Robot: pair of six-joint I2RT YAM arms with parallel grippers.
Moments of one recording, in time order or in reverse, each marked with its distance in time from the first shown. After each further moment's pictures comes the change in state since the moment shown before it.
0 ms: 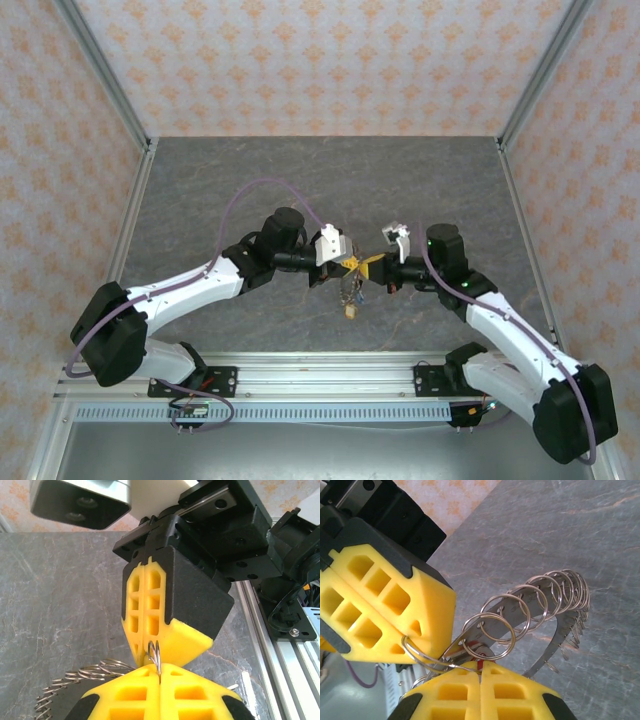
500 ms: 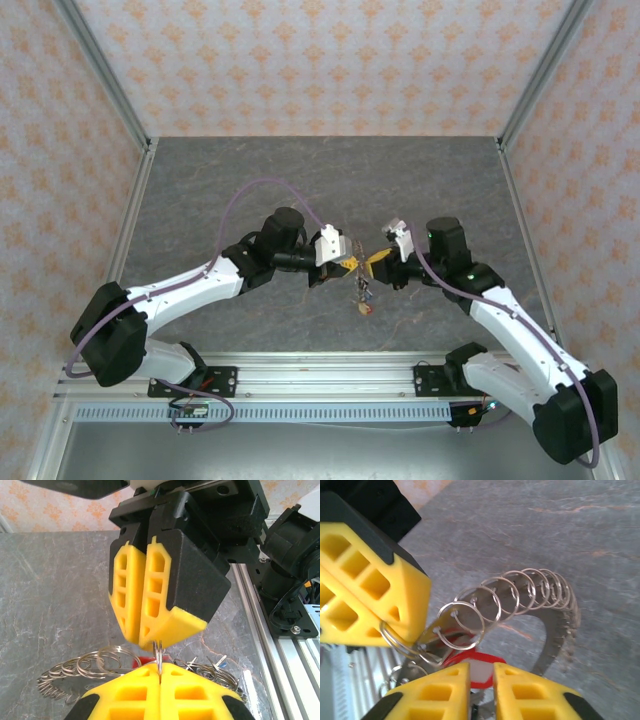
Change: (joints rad) left arm 0.002 0.000 0.000 -0.009 -0.002 0.020; right arm 0.000 -0.024 0.121 -0.279 0.164 -0.289
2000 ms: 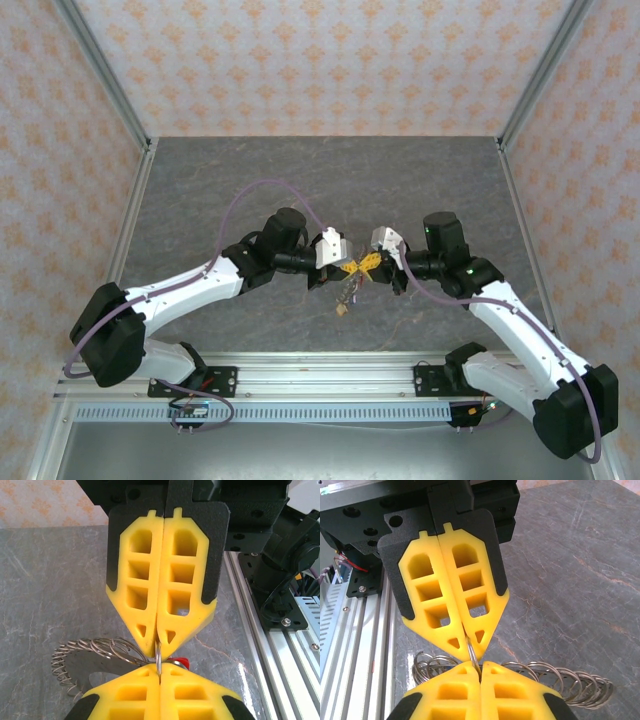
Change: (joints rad) left arm -0.009 -0.003 0.015 -0.058 0.008 0.023; right arm 0.025 0.042 0.061 -0.025 -0.160 -0.440
